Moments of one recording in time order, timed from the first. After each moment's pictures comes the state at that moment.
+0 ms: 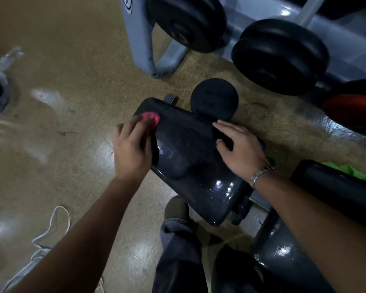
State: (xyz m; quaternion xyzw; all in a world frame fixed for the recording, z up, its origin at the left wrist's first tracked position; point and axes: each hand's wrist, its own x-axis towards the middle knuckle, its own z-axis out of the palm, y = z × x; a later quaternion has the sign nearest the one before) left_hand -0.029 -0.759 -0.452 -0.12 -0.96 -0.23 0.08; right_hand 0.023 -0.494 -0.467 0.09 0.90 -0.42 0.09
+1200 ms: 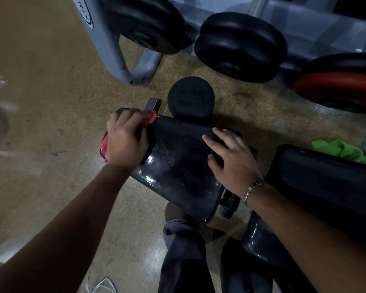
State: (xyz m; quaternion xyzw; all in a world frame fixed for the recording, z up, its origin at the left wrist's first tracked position) left_hand -0.077 -0.716 -0.452 -0.25 -0.95 -0.18 0.03; right_hand 0.077 -0.476 -0.484 0.08 0.95 -0.30 0.06
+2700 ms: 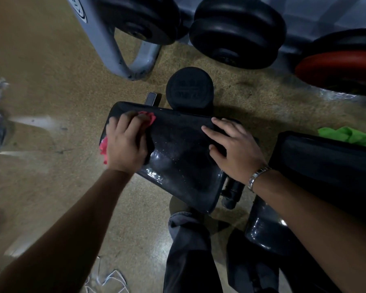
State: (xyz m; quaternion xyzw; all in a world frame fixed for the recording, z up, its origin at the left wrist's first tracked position) left_hand -0.051 -0.729 -0.459 -0.26 -0.95 -0.15 0.02; right_hand 0.078 -0.467 -0.494 0.05 0.95 -0.32 0.02
